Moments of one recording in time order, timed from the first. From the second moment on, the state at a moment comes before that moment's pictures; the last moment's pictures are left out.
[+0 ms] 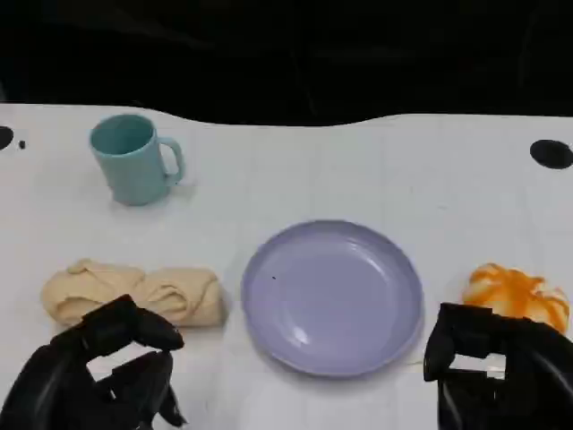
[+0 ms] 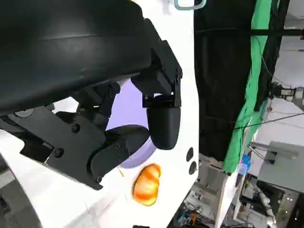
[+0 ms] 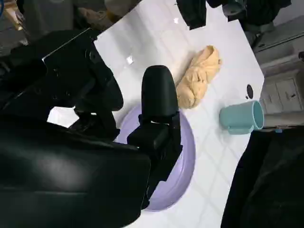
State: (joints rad) left arm 0.40 0.12 0.16 -0.58 -0.45 0.41 -0.29; right arm 0.26 -0.26 0.02 -0.84 0.41 0.86 0.17
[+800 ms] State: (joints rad) left arm 0.40 0.12 0.16 -0.58 -0.47 0.41 -0.29; right arm 0.26 -0.26 0.02 -0.84 0.41 0.87 0.17
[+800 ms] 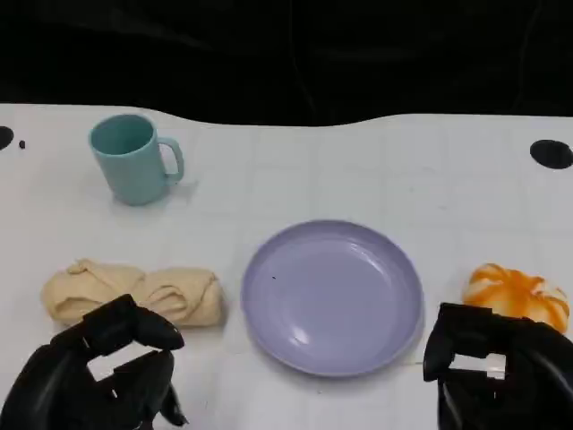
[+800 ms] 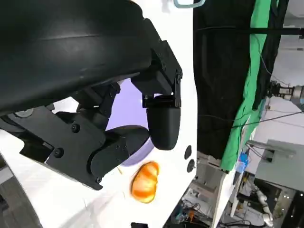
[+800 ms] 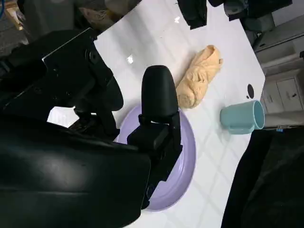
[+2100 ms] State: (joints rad) left arm 0.34 0.33 0.17 -0.57 -0.02 0.07 -0.29; right arm 0.24 -0.25 0.04 -0.86 0.41 0.90 0.15
